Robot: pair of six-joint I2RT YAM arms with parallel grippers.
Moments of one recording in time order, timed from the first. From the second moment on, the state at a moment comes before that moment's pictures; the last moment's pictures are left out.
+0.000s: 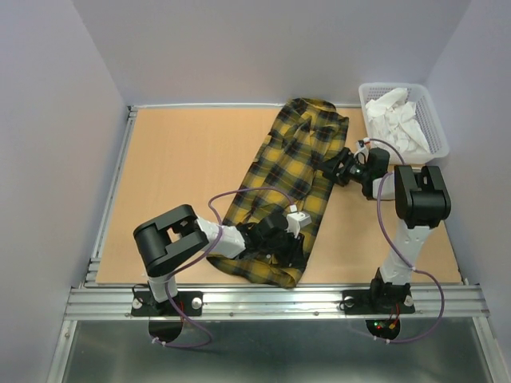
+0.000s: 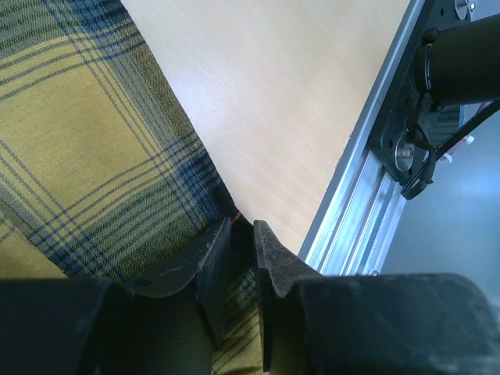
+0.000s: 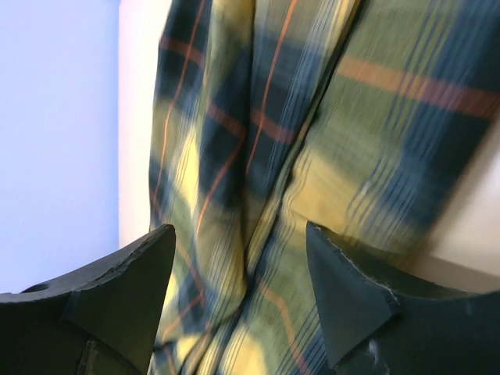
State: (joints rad) left arm -1.11 1.77 0.70 0.43 0.36 -0.58; right arm -0.04 1.96 0.82 0.66 -0.76 0.76
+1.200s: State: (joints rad) left arm -0.98 1.41 0.96 -0.18 0.06 -0.55; right arm 0.04 1.52 0.76 0.19 -0.47 0.62
